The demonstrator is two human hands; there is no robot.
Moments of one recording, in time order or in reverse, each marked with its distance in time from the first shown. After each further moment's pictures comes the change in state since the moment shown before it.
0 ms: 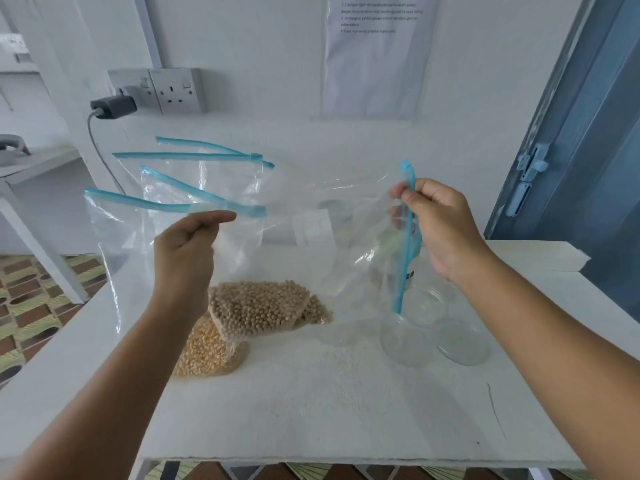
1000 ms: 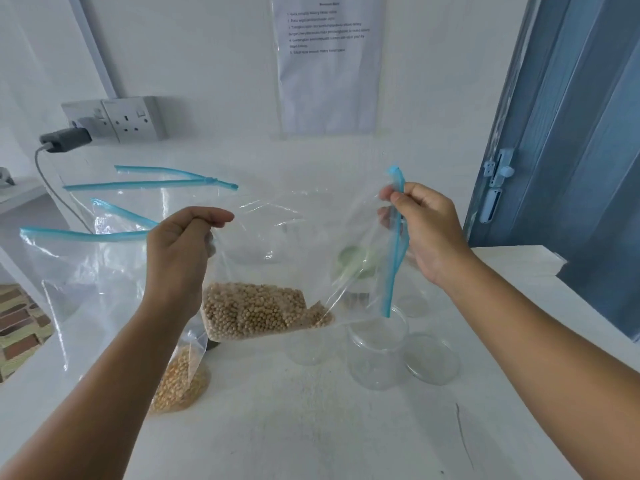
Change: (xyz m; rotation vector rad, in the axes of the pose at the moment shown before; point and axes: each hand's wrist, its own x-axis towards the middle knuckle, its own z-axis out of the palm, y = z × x) left_hand 0.010 0.019 0.077 -0.098 -0.090 0.053; right_hand 0.040 0.007 -0.061 0.111 0.030 -0.023
